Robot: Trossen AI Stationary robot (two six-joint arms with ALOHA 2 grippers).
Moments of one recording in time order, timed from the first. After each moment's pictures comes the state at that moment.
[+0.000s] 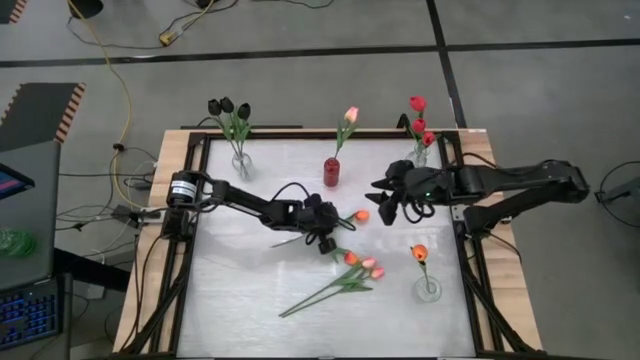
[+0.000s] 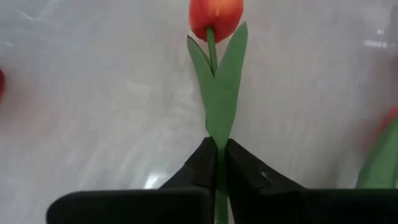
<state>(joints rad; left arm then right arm) -0.01 2.00 1.12 0.08 -0.20 -0.26 0.08 1.09 1.04 -0.54 0.37 0.52</state>
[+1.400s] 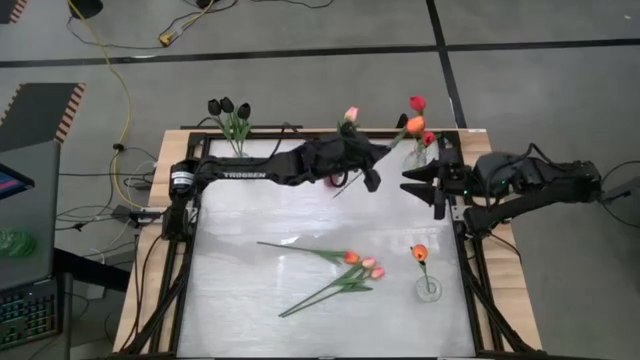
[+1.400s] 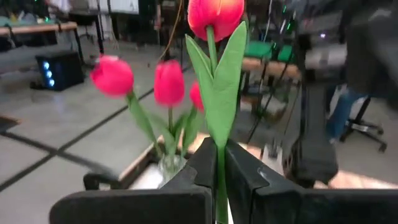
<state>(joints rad) 0.15 1.99 1.77 0.15 -0.21 -0.09 0.17 0.74 1.04 -0.55 0.37 0.46</state>
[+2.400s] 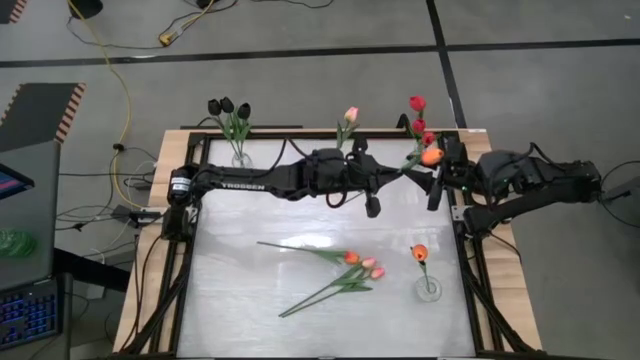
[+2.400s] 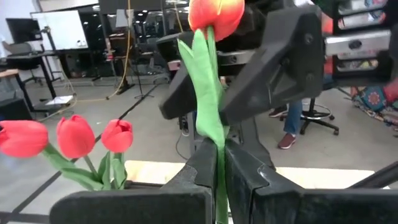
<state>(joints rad) 0.05 1.99 1.80 0.19 -0.11 0.06 0.17 0.75 1.04 -0.50 0.57 0.28</state>
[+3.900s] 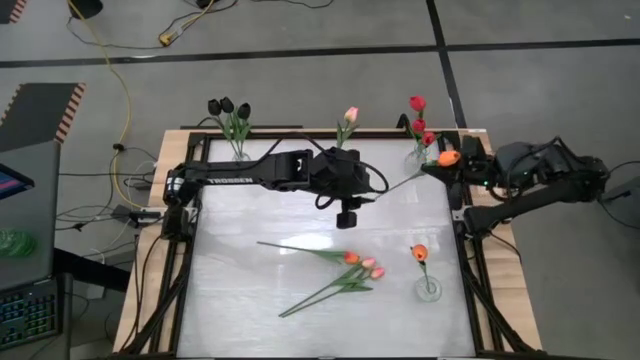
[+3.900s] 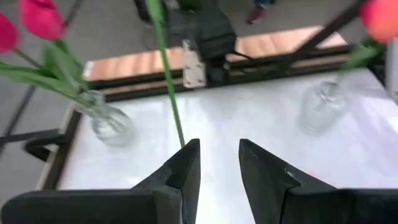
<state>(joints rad) 0.04 1.96 2.01 -0.60 0.00 0.16 0.19 0.73 1.21 -0.86 0.47 0.38</state>
